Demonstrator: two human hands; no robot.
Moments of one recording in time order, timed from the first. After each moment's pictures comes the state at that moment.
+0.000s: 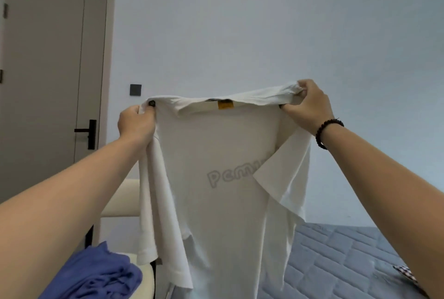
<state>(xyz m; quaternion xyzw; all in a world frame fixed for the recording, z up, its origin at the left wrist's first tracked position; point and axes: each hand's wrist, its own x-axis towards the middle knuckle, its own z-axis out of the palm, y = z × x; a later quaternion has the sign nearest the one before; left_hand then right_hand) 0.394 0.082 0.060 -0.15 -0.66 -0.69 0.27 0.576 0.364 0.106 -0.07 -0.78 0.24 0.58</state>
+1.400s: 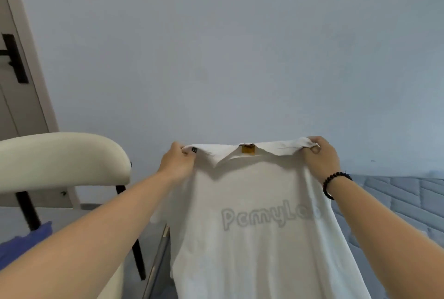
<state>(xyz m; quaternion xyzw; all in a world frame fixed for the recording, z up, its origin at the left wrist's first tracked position) 0.095 0.360 -0.172 -0.19 -0.87 -0.45 0.02 0.281 0.620 -0.159 -0.32 -0.77 0.42 0.37</state>
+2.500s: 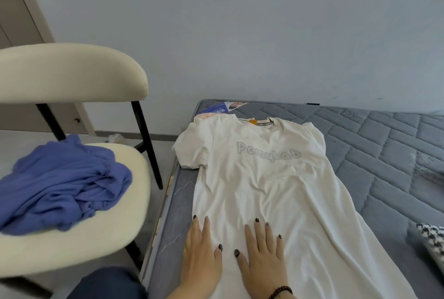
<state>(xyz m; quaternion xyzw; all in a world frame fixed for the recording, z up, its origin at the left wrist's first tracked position) 0.334 0.237 -0.467 -0.22 -0.93 -0.25 -0.15 0.423 0.368 -0.501 -0.28 -0.96 0.06 0.05</state>
